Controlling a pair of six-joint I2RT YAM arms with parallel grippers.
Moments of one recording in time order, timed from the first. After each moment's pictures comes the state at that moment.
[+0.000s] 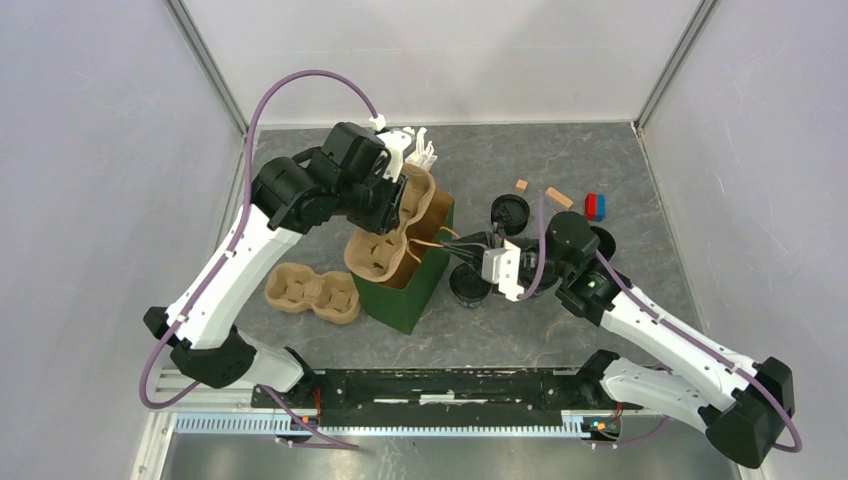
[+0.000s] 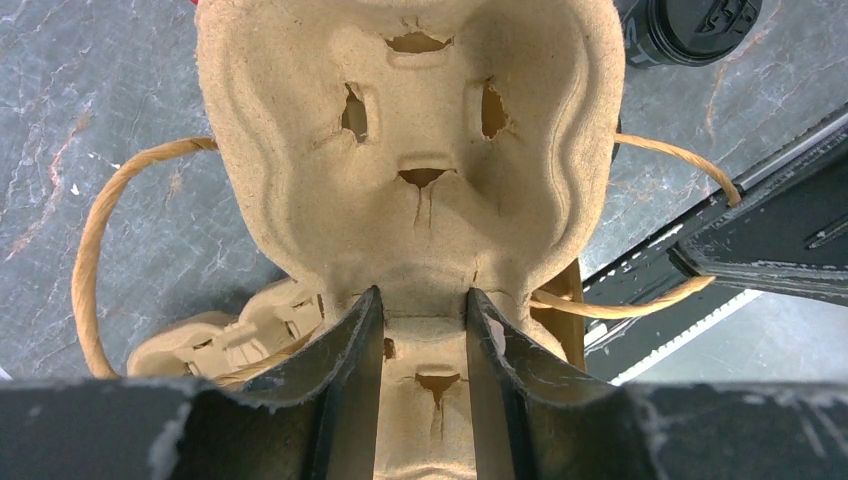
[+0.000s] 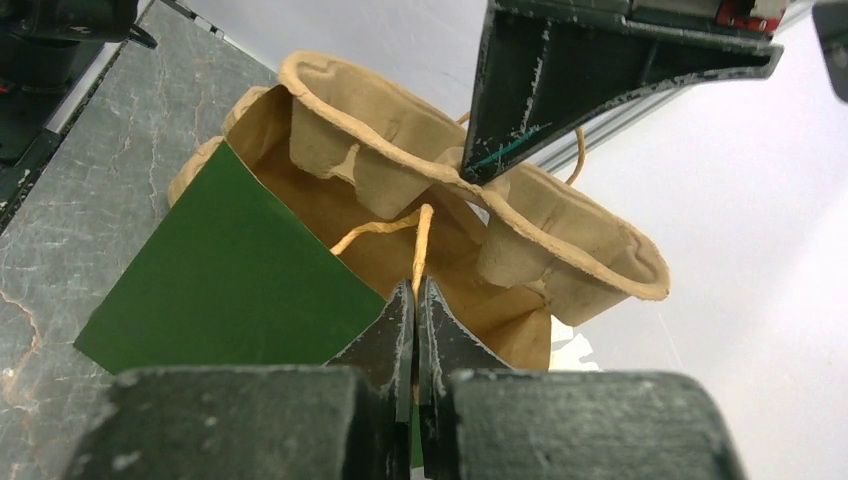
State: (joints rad) left arm -0.76 1.43 1.89 -1.31 -0.06 -0.17; right arm 0.75 0.97 0.78 0.21 -0.74 -0.76
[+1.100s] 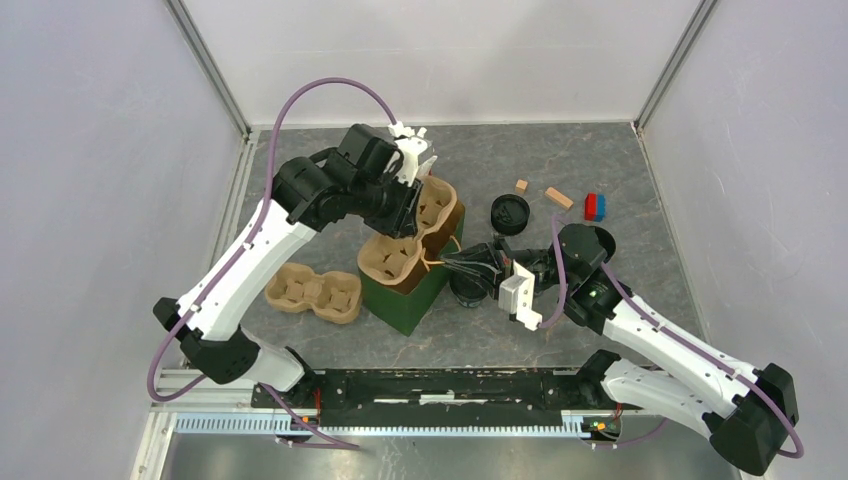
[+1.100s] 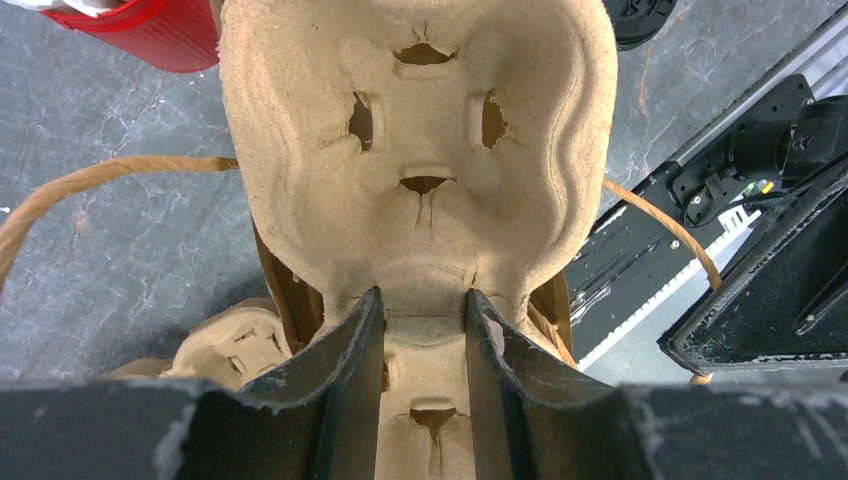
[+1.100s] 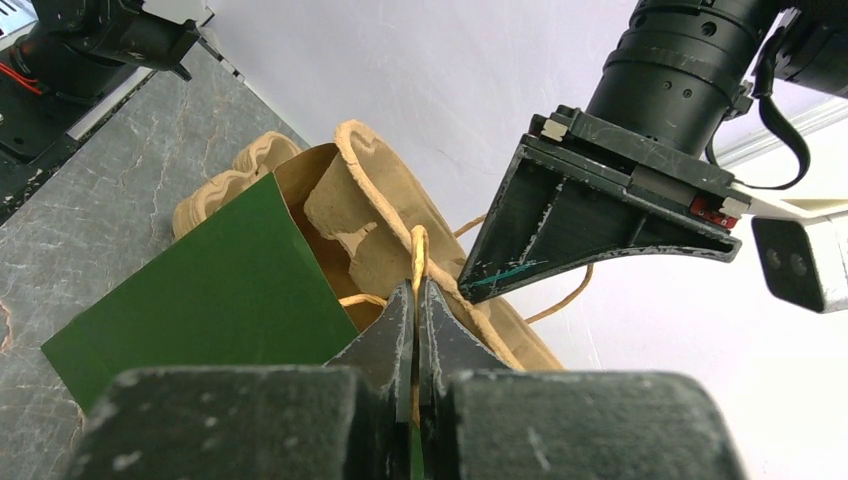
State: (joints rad) left arm -0.75 1.46 1.83 -1.22 0.10 -0.17; right arm 0.75 0.92 0.67 0.35 -0.89 -0.88
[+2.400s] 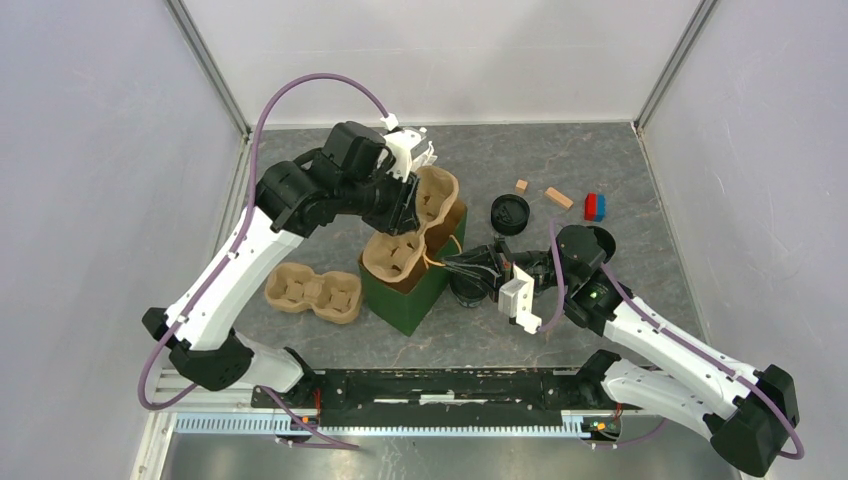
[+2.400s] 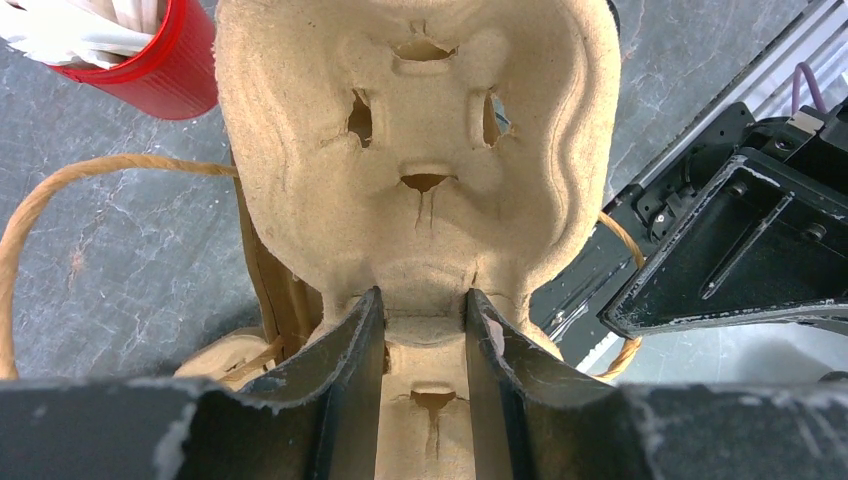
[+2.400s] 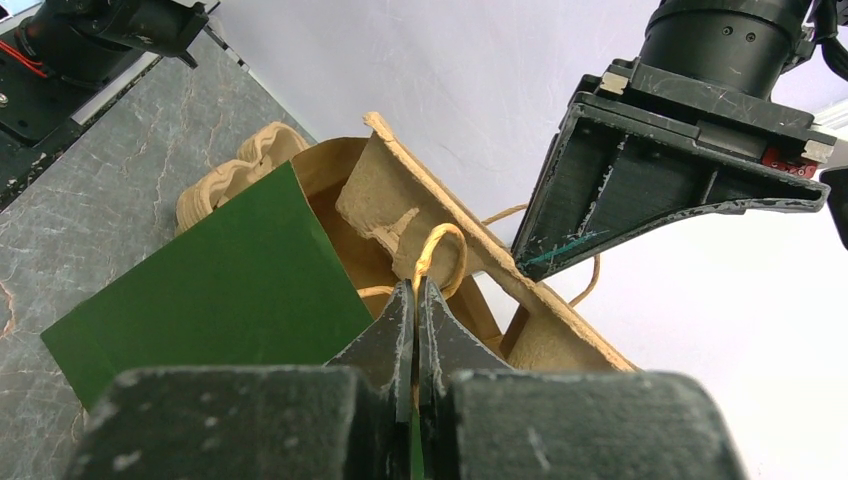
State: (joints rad) left arm -0.75 1.41 1.83 -1.17 0.13 -0.17; right arm 0.75 0.91 0.66 0.33 -0.89 -0.92
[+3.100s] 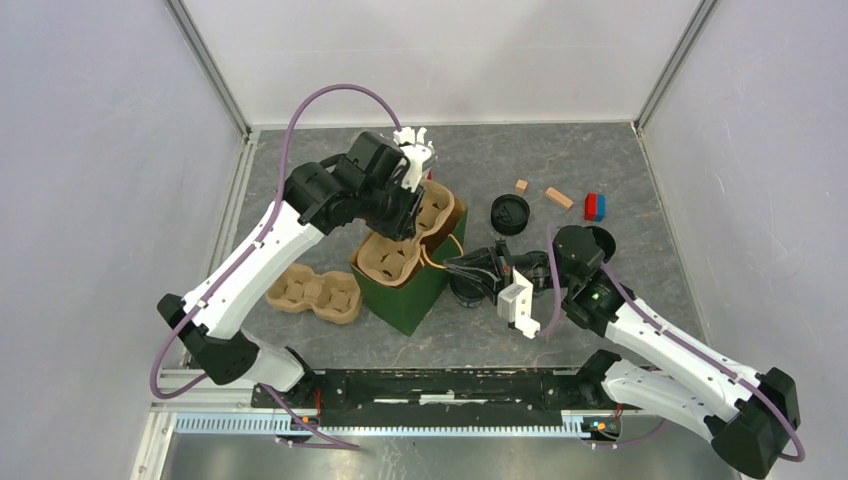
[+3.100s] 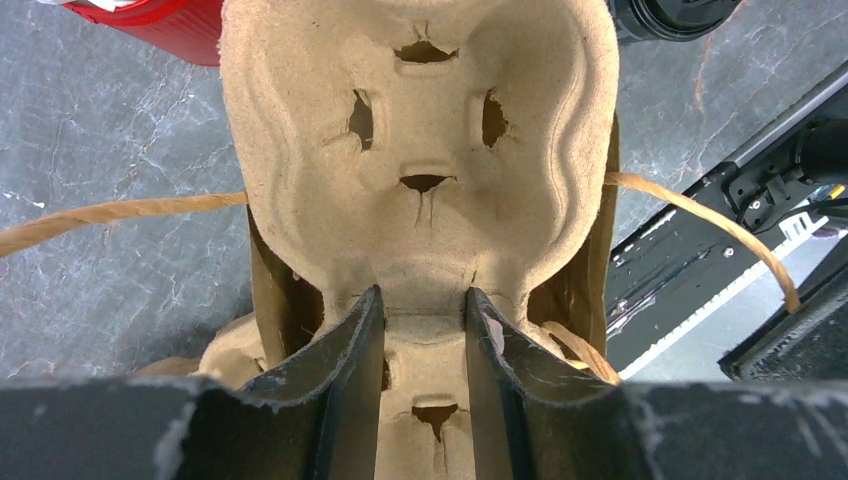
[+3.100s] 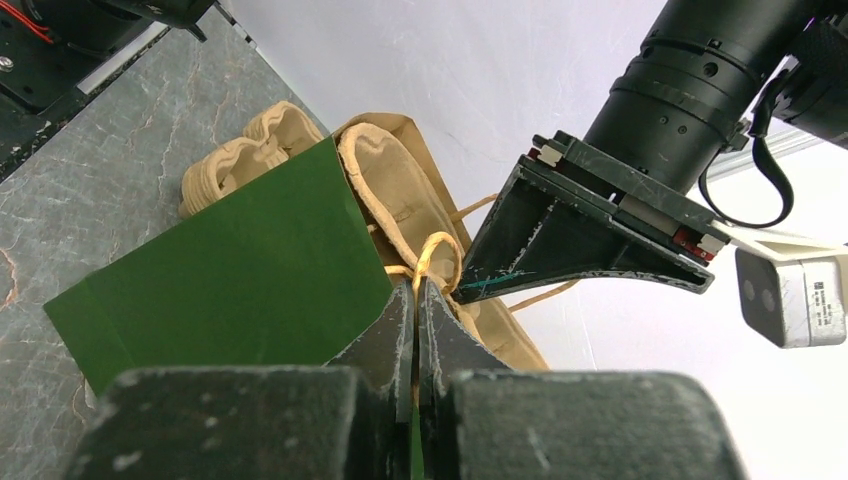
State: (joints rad) left arm -0.76 1.45 1.74 -1.17 0.05 -0.14; right arm 0.75 0.90 0.66 0.26 -0.90 -1.00
